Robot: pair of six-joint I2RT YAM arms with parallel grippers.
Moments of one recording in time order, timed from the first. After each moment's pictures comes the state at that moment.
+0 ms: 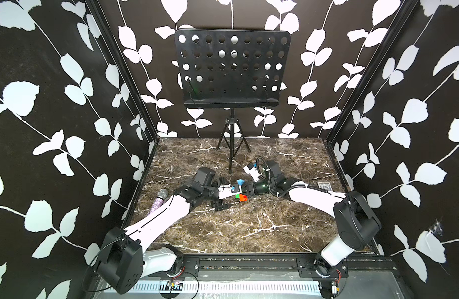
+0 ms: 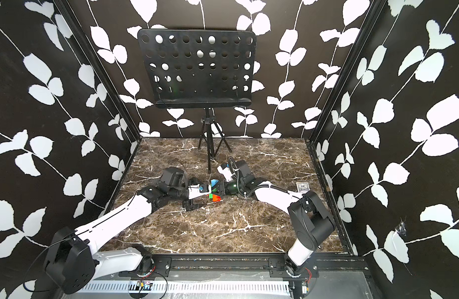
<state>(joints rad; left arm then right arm) -0.58 1.22 0.82 -0.38 0.44 0.86 0.65 1.64 1.00 -0.05 -0.72 0.59</state>
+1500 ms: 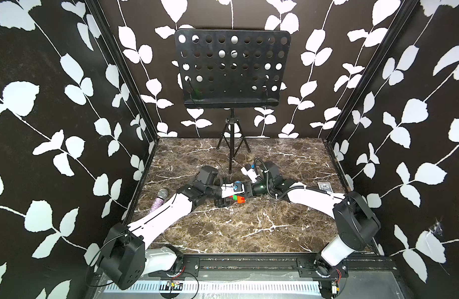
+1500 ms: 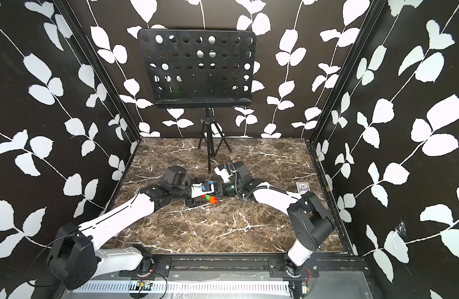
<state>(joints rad) -0.60 1.25 0.84 -0.33 0.45 0.87 0.68 1.64 1.00 -0.02 -0.75 0.62</state>
